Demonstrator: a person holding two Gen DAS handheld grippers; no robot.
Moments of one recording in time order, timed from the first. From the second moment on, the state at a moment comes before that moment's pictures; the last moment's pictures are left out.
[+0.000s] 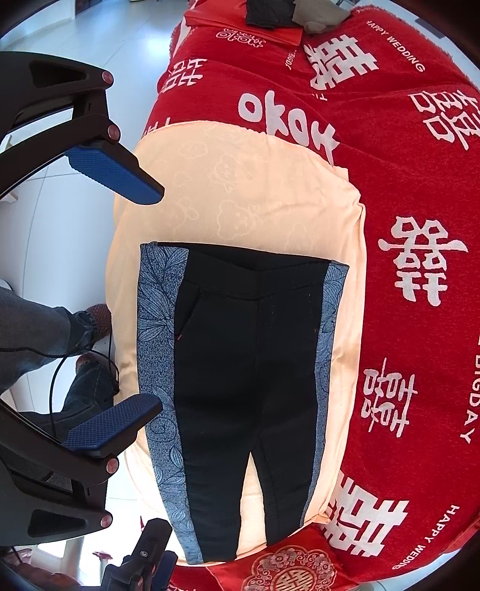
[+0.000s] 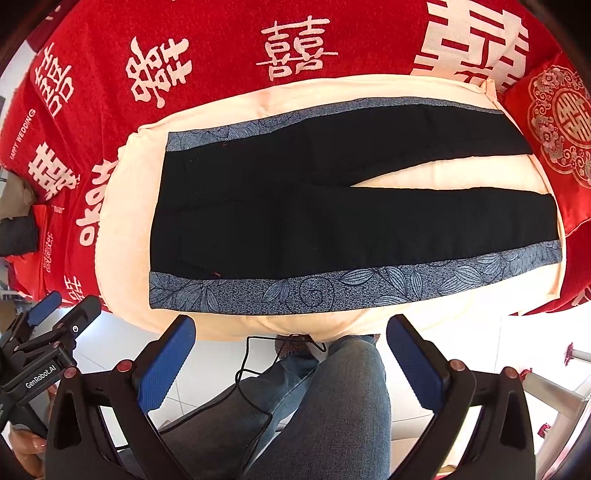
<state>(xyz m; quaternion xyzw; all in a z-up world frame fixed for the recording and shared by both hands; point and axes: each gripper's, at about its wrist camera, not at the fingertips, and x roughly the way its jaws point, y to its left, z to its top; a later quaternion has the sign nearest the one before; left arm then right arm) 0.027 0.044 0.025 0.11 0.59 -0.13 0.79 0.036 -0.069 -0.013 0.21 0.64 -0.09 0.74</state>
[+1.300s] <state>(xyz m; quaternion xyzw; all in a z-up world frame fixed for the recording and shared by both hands) 0.047 0.075 -0.115 0.02 0.68 -0.09 0.73 0.016 -0.115 -0.178 0.49 0.60 -0.01 0.63</state>
